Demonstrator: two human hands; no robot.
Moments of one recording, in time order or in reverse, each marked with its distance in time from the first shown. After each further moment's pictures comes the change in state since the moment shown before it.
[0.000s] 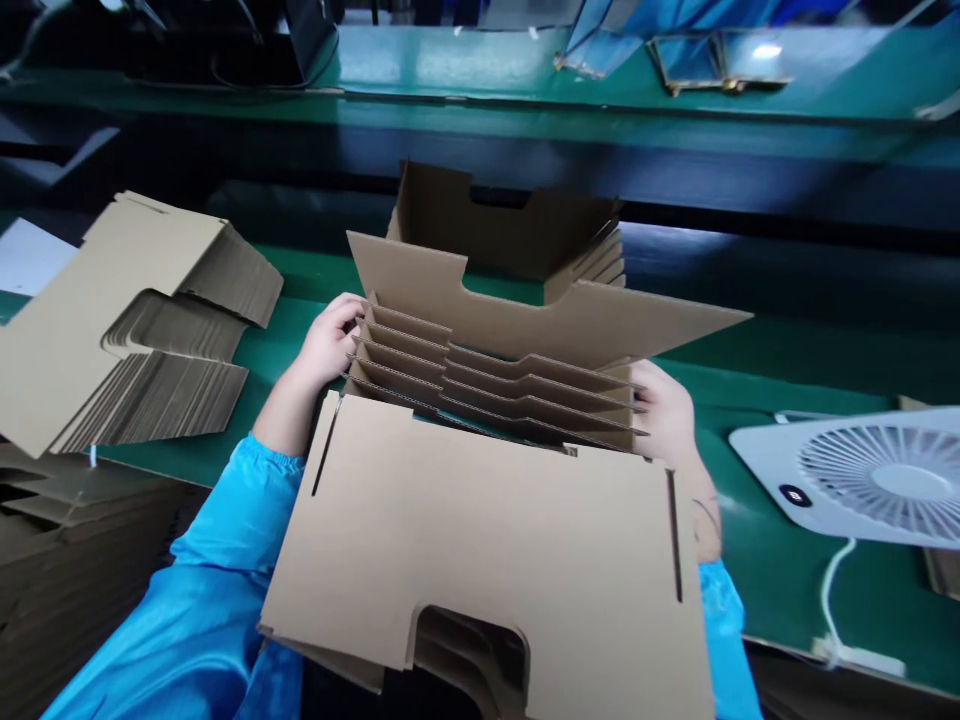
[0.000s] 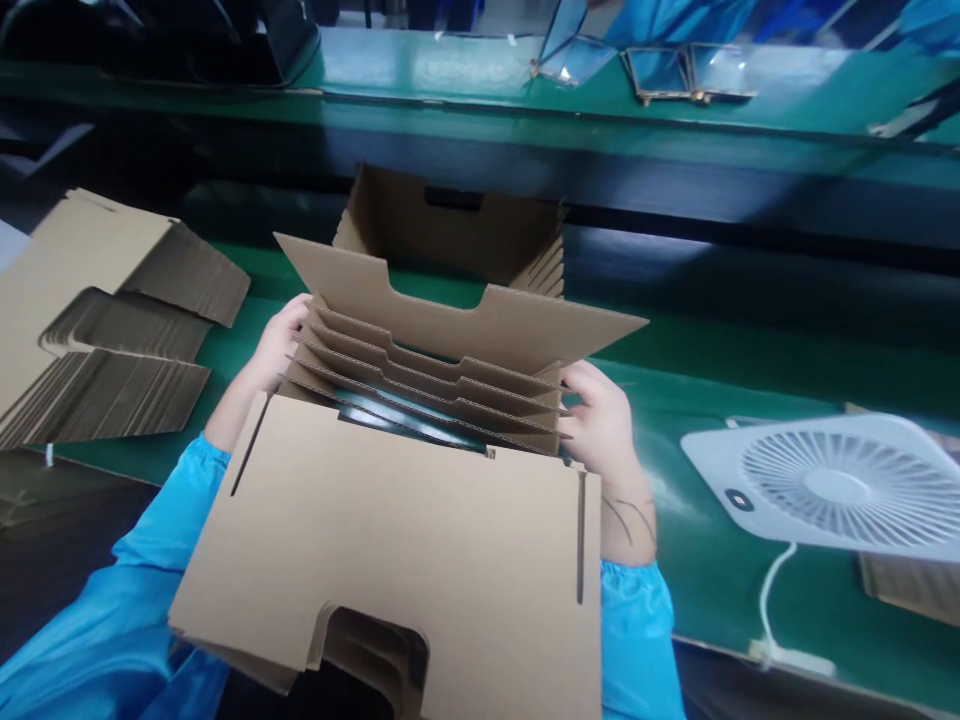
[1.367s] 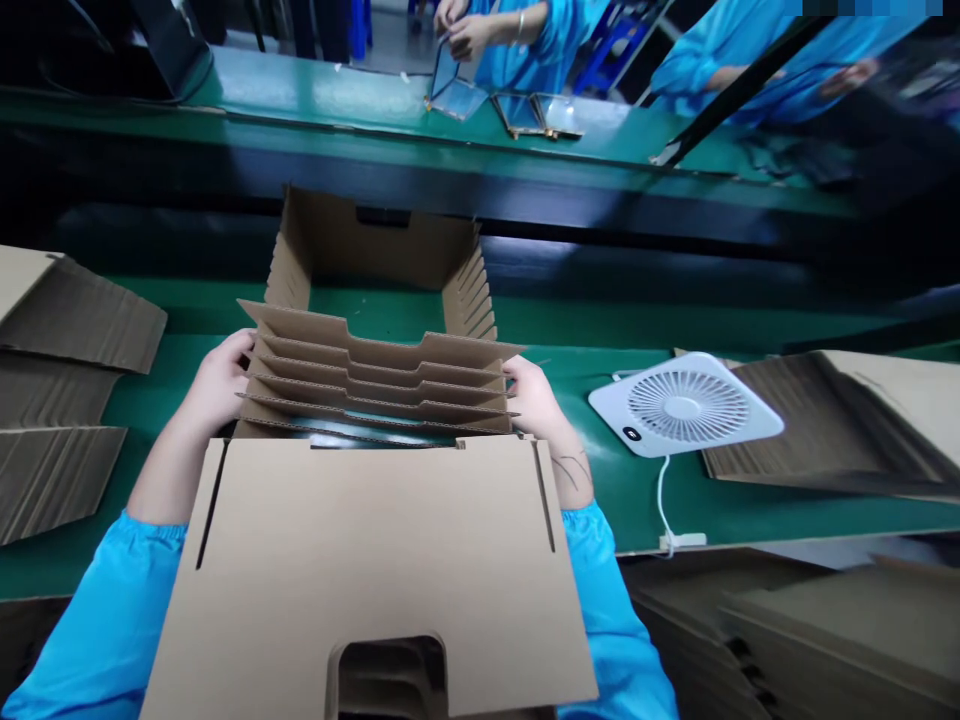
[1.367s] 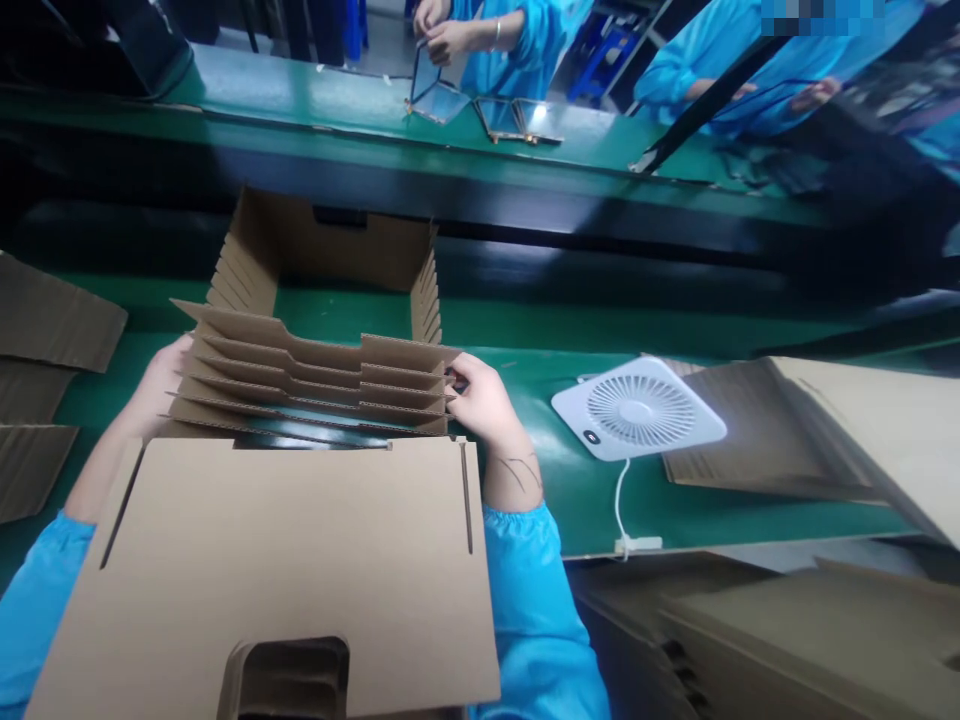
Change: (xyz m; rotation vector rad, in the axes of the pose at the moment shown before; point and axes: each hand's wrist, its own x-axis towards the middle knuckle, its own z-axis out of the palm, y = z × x) left_hand 0.000 0.014 -0.008 -0.084 -0.027 -0.260; right_hand 0.005 -0.005 0.002 0.094 -0.178 0.301
